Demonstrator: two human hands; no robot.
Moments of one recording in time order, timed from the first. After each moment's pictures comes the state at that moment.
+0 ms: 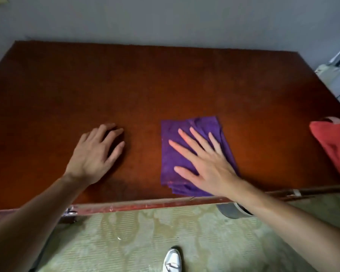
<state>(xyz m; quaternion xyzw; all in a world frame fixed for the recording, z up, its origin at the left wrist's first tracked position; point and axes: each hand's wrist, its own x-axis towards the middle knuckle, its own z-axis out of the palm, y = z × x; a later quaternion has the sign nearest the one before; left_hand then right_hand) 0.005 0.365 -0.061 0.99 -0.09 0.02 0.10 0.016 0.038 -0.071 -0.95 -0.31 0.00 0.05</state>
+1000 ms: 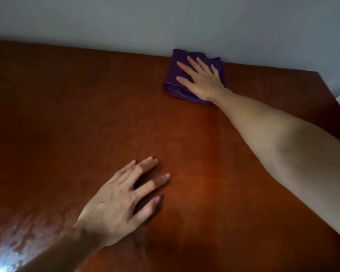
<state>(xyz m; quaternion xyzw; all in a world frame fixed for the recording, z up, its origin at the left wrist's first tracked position) 0.075 0.189 -0.074 0.97 -0.21 -0.03 0.14 0.417 -0.014 -0.061 -0.97 -0.23 0.03 0.07</state>
